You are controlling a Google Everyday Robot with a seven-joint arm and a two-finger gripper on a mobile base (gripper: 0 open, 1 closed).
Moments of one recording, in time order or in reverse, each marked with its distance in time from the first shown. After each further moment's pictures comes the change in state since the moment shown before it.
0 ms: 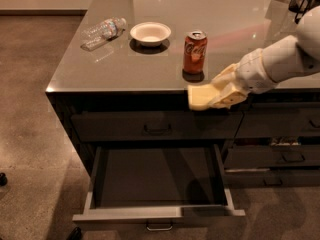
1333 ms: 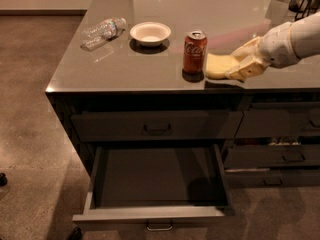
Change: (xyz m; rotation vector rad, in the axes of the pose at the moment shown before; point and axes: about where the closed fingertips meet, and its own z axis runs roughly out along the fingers) arm 0.014 -0.077 -0.051 0.134 -0.080 0.118
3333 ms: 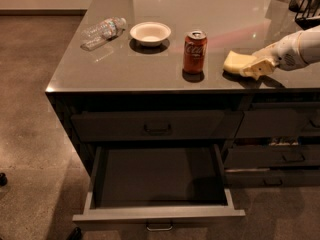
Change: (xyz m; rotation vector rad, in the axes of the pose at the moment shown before) arm 0.076 -0.060 0.000 0.138 0.058 0.328
